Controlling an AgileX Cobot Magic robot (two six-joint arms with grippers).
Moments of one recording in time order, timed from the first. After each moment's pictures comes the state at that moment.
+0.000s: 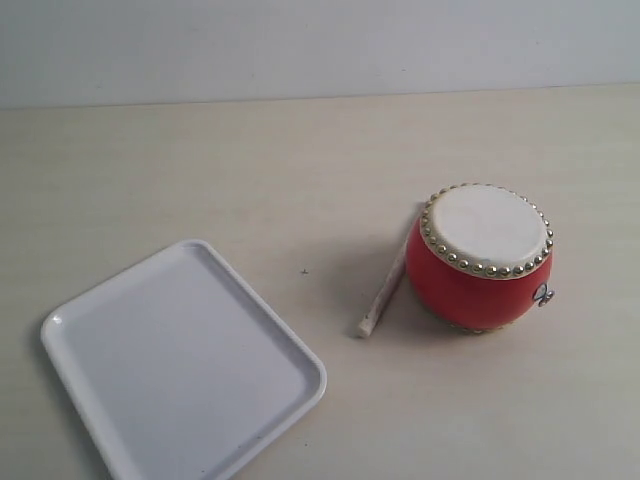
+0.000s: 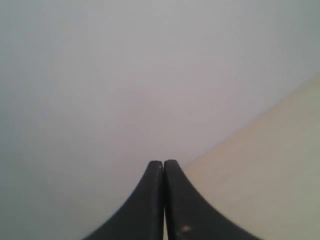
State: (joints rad) left arm -0.40 0.37 -0.42 -0.17 0.45 -0.06; right arm 0.01 0.31 -0.33 0.19 0.16 0.49
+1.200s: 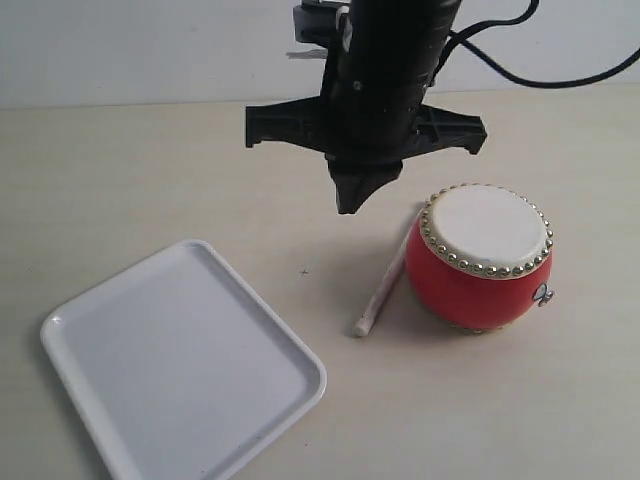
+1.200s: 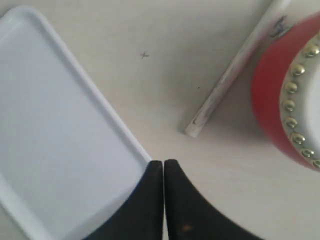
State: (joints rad) left arm -0.40 0.33 -0.42 -0.12 0.43 -0.11; right arm 0.74 1.81 -1.53 0.00 1.20 0.69
